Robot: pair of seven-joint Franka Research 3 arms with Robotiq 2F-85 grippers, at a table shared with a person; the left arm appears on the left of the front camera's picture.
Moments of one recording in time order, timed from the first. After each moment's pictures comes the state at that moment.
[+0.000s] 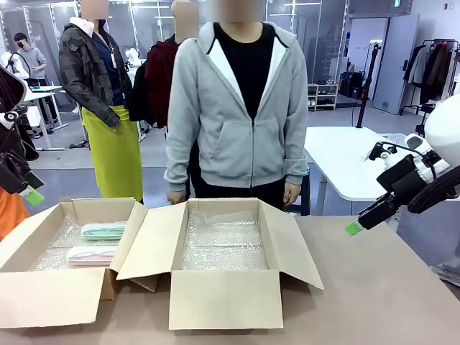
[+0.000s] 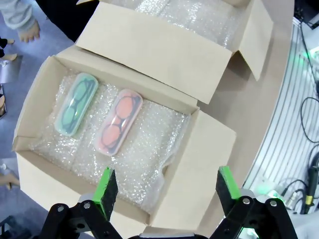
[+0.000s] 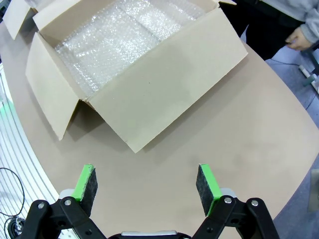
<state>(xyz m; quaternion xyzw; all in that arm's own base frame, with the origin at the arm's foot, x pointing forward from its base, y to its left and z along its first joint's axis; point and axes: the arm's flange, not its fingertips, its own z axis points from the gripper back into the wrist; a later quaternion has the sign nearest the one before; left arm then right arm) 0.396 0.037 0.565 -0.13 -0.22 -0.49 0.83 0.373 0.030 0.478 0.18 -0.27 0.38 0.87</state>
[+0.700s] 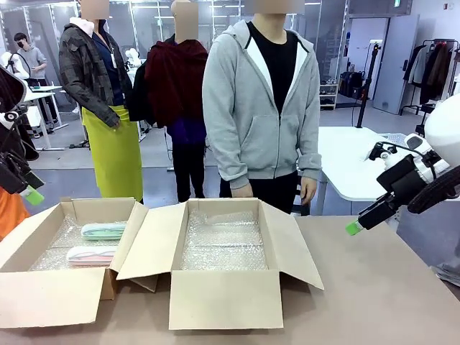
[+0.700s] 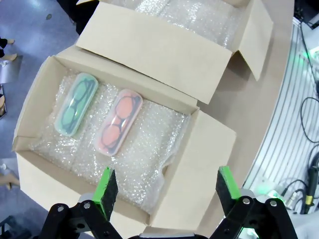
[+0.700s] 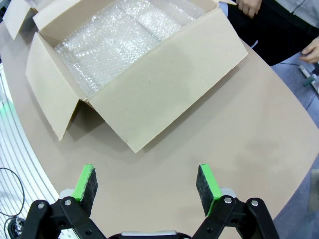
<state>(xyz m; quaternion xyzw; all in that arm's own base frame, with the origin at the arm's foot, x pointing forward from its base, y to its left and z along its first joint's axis) 0.396 0.036 0.565 -0.13 -0.22 -0.49 0.83 0.373 0.030 0.478 0.18 -0.27 0.38 0.87</state>
